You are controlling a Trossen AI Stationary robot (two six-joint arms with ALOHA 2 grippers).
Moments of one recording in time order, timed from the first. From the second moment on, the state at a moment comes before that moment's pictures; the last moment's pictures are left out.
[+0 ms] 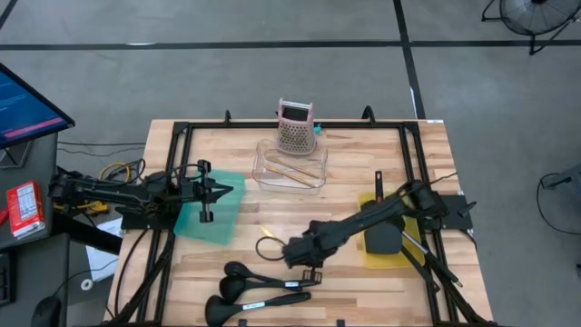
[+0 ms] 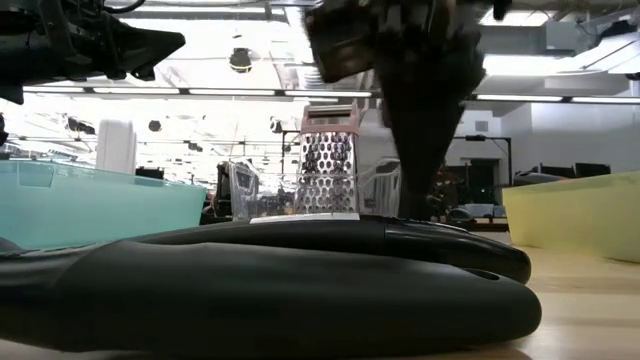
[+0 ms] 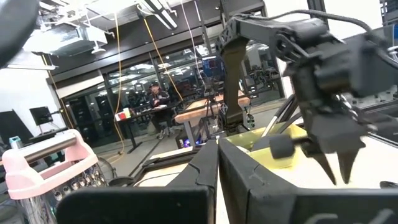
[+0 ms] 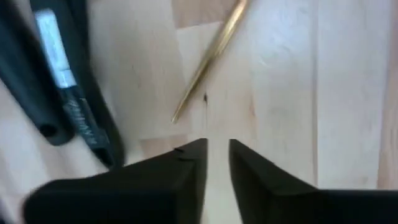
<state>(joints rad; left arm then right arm) -0.03 0.44 0.01 0.64 -0.08 0.30 0.38 2.13 1.70 -1.00 0.00 0.55</state>
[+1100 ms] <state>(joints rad) -0.03 0.44 0.01 0.64 -0.08 0.30 0.39 2.20 1.68 -0.67 0.06 0.92</state>
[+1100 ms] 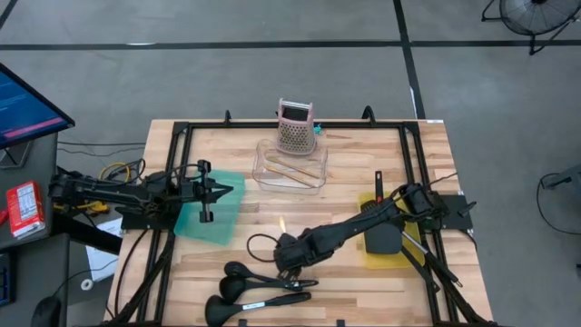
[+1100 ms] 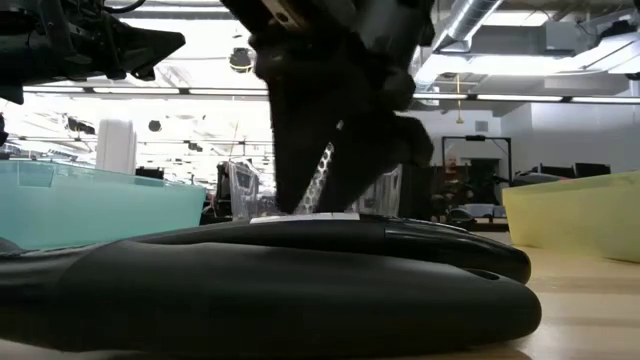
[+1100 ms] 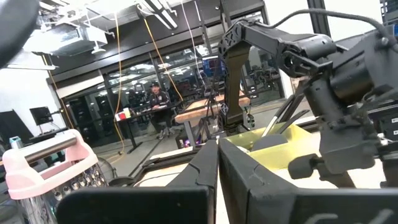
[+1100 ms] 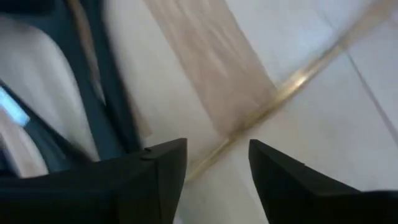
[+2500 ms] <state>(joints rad) -0.03 0.44 0.01 0.64 -0.08 0.30 0.39 2.29 1.86 -0.65 0.04 0.73</state>
